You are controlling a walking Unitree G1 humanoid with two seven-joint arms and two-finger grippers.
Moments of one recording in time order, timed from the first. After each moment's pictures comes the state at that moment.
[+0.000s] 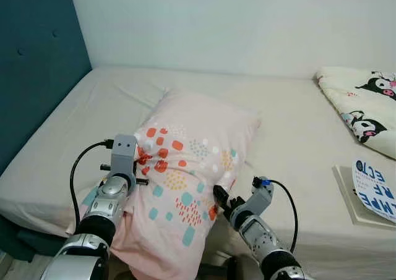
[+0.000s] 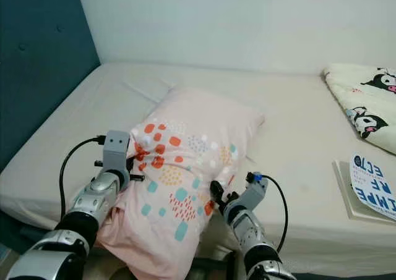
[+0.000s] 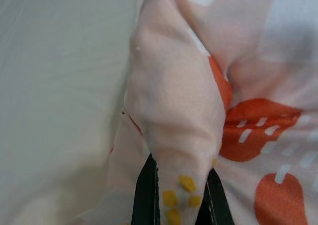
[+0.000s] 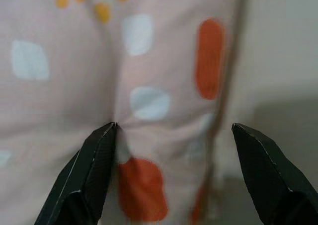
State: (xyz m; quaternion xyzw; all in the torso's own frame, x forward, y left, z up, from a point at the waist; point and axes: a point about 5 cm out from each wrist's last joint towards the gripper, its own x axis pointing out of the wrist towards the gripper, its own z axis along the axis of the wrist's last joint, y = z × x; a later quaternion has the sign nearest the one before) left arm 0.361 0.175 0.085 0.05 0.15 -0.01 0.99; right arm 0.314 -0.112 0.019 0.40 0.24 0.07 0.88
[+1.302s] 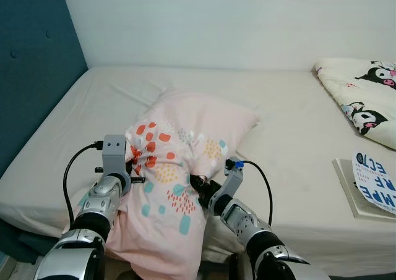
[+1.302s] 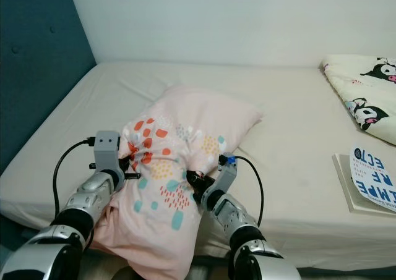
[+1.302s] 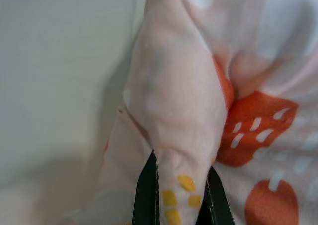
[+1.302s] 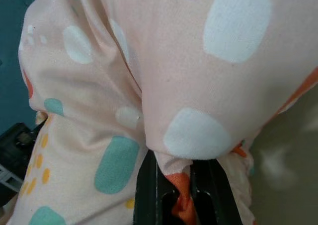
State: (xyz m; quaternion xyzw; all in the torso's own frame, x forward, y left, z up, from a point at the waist) left arm 0.359 0.179 0.082 -0.04 0.14 -0.02 0.99; right arm 0.329 -0.077 0.046 0.35 0.21 0.23 0.88
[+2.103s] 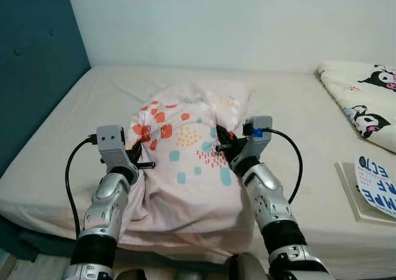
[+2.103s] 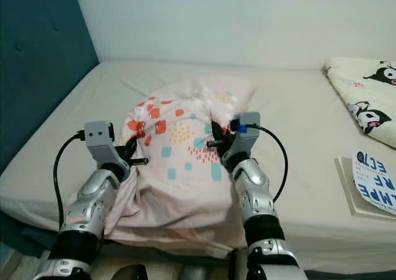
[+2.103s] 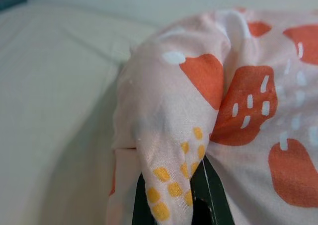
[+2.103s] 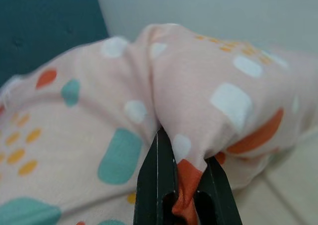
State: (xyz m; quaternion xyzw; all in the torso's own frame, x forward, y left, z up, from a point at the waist) left arm 0.341 0.157 0.140 -0.11 -0.03 -0.05 0.99; right arm 0.356 -0.119 0.147 0.07 -0.08 0.18 0.98
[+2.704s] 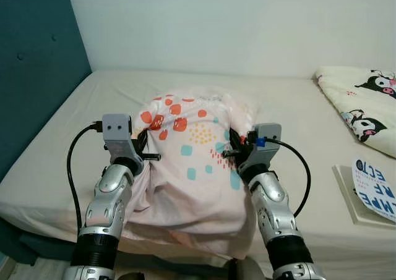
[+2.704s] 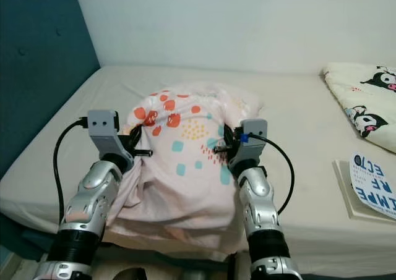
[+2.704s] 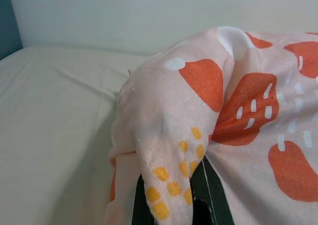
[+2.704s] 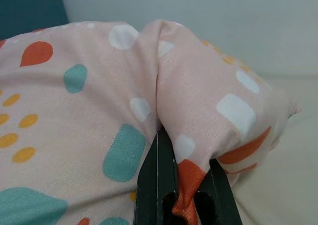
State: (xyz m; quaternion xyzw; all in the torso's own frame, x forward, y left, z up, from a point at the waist) left arm 0.338 0.146 0.160 -0.07 -0.06 -0.07 0.99; right arm 0.341 -0.130 0.141 0.05 -0.09 0.11 0.99
